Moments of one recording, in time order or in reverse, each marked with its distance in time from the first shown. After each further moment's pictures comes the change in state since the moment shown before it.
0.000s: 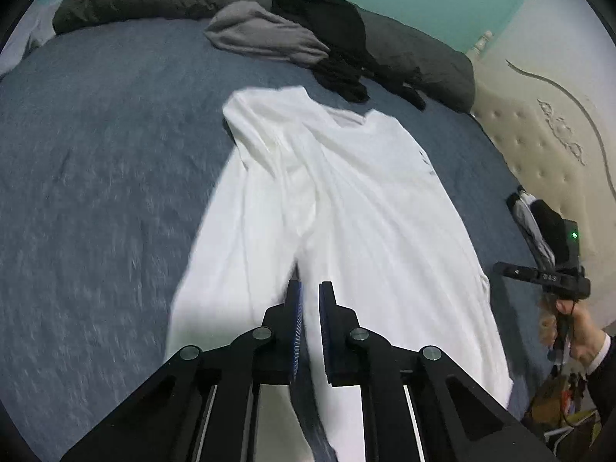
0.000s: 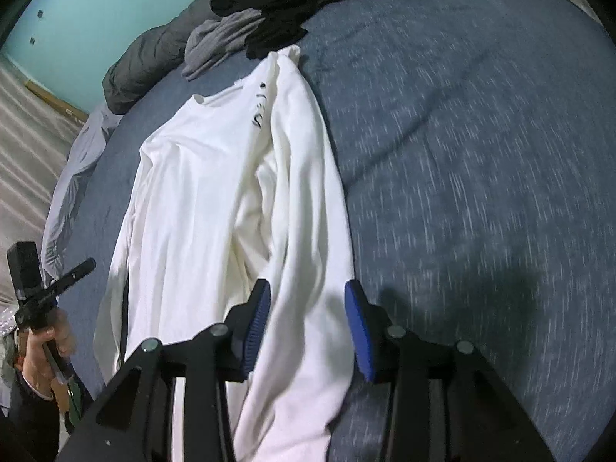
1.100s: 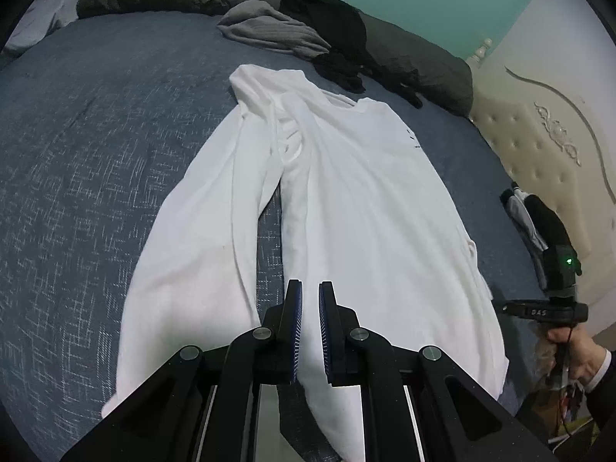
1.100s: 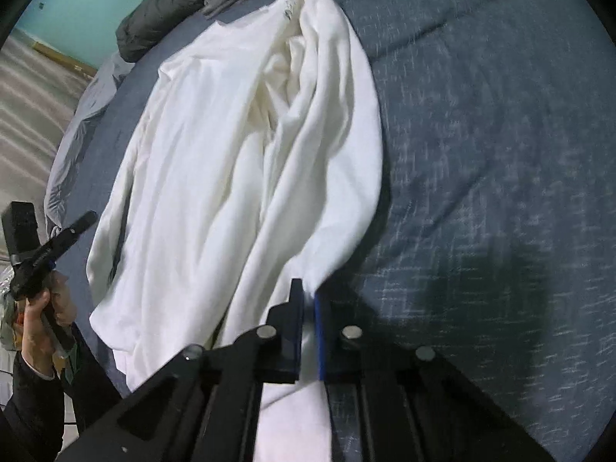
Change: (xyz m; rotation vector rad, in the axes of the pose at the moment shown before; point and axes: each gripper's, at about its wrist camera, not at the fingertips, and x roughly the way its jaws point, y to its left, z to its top) left arm -0.016 -0.019 -0.069 -0.042 -0.061 0.023; right arm -0.003 0.012 -0.078 -0.082 0.114 0.006
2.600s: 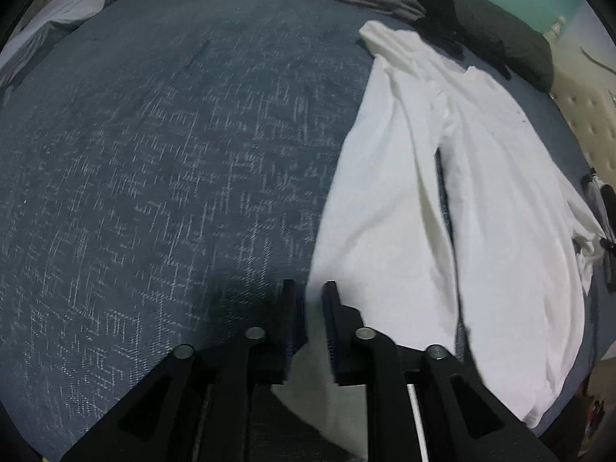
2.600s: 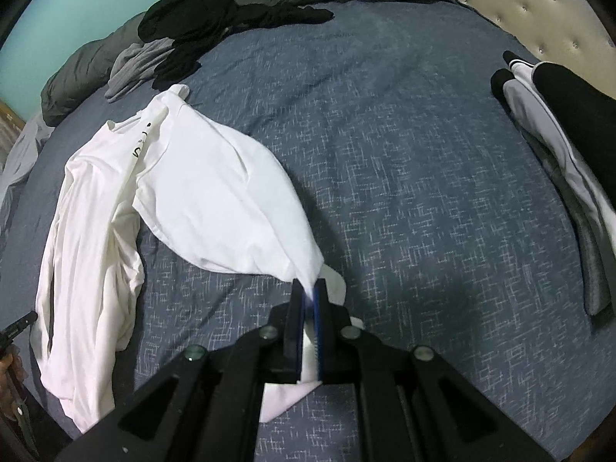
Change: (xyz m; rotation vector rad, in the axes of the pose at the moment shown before) left arm -0.016 0.085 -0.017 -0.065 0.185 0.283; right arm -0.102 -0.109 0.029 0.128 -0.175 -0.341
